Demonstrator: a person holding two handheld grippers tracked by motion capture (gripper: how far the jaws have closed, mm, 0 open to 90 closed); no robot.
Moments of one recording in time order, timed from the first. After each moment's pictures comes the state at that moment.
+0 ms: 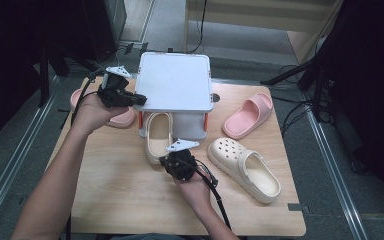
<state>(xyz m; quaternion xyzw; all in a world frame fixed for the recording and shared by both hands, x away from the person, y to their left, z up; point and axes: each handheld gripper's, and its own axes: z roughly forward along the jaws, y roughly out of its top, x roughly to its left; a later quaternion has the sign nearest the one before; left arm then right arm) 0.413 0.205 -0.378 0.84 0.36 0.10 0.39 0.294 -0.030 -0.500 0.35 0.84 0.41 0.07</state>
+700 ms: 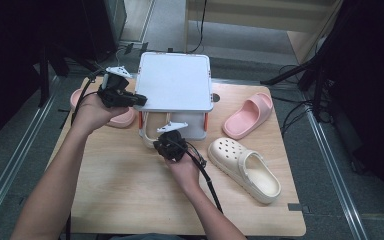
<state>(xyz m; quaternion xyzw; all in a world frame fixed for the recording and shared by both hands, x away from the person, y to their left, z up) 0.412 0.205 -0.378 0.84 0.36 0.10 0.39 0.346 0.001 -0.500 0.37 0.84 0.40 0.08</state>
